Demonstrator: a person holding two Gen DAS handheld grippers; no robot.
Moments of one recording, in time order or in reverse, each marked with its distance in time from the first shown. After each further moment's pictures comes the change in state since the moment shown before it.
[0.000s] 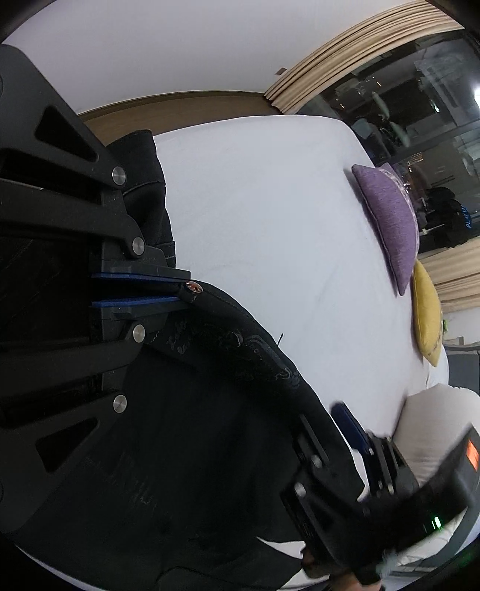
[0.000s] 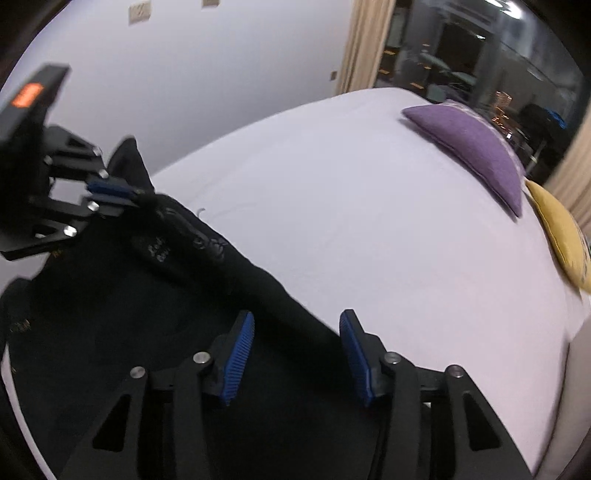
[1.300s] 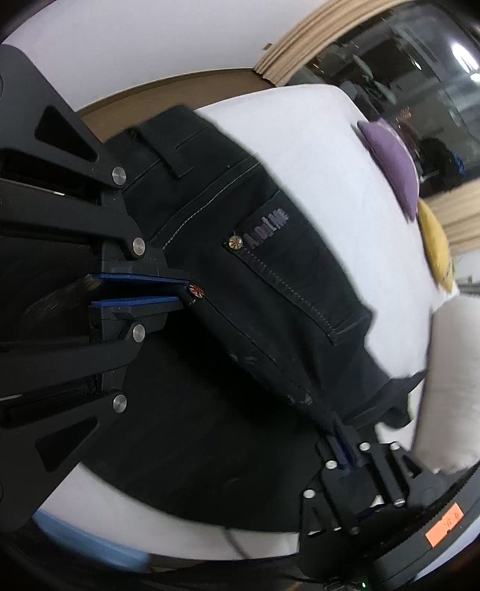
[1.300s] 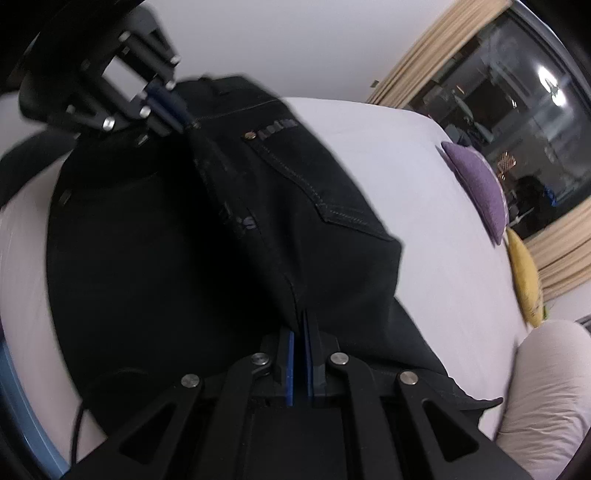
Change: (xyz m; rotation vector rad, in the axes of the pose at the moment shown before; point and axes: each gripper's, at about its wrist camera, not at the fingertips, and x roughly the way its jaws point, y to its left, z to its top) left arm -0.119 -0.153 -0.163 0.164 0.045 -0.106; right arm -0.066 0.201 -0.133 -0.307 0.057 -0.215
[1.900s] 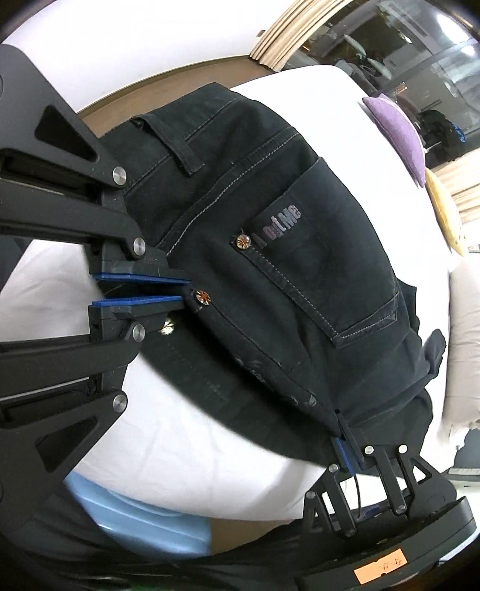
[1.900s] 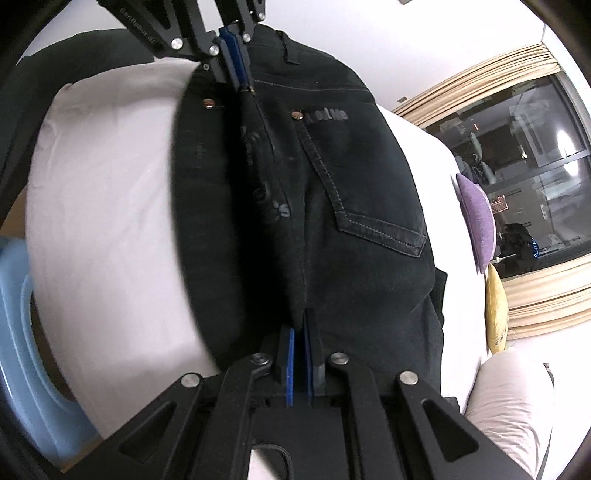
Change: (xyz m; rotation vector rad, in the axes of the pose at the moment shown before) left arm -0.025 -0.056 -0.043 0.070 0.052 -0.055; right arm -0.014 0.071 -0.018 -0.217 0.055 -0.110
